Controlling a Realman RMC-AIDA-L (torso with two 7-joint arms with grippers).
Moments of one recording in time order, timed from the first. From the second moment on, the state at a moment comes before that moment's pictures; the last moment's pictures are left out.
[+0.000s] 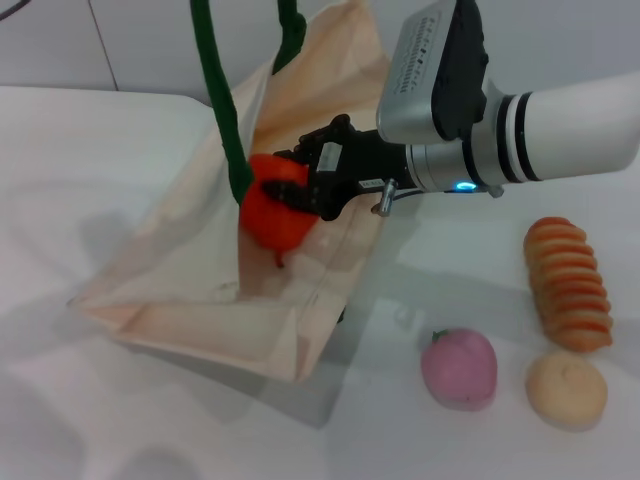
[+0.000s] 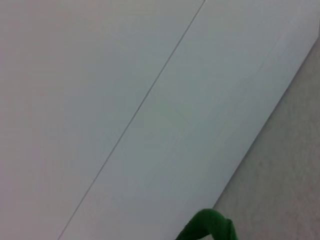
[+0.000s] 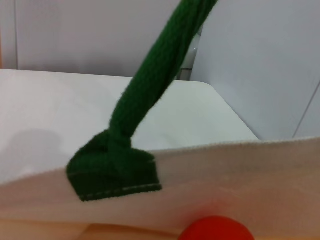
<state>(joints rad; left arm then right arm) -1.03 -1.93 2.87 -0.94 -0.71 2.01 -2.06 0.98 2.04 -1.68 -0.51 1.69 0.84 -1.75</state>
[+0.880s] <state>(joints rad) -0.94 -1.86 2.86 -0.72 -0.76 1.90 -2.06 0.91 2.02 -1.58 -0.59 1.64 0.92 -1.70</state>
